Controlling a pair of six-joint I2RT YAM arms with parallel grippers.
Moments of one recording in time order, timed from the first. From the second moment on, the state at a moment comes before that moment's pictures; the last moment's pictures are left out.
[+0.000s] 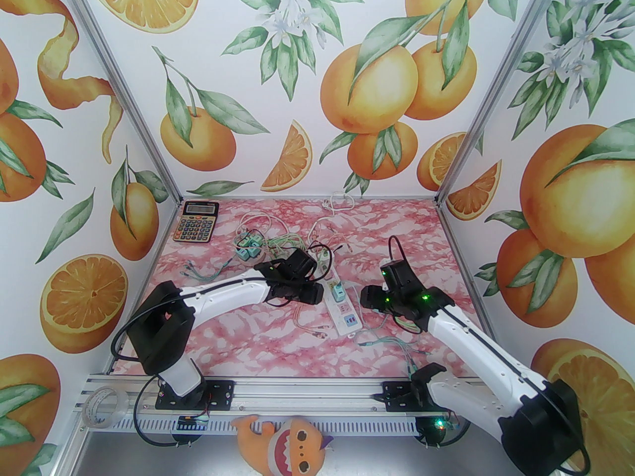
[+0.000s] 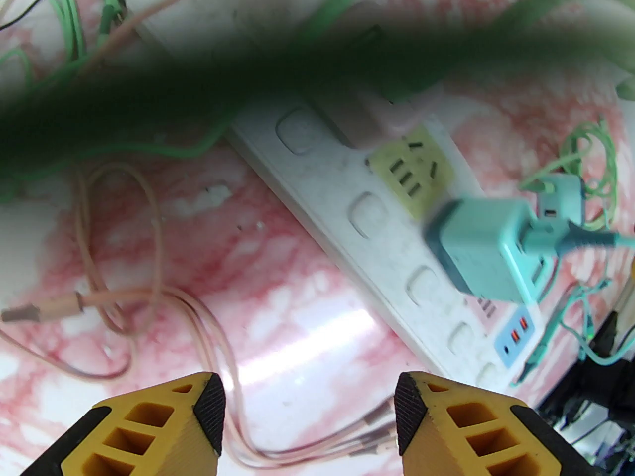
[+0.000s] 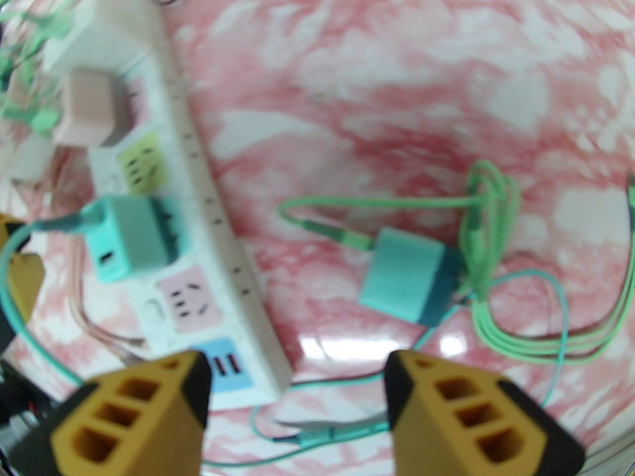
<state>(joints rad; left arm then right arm) -0.87 1.66 1.12 -0.48 0.04 -0.55 0.43 1.05 0.71 -0.69 -0.04 0.53</state>
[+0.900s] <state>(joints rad) -0.93 1.57 1.11 -0.44 -0.23 -0.76 0.52 1.06 0.83 -0.59 -0.04 0.50</state>
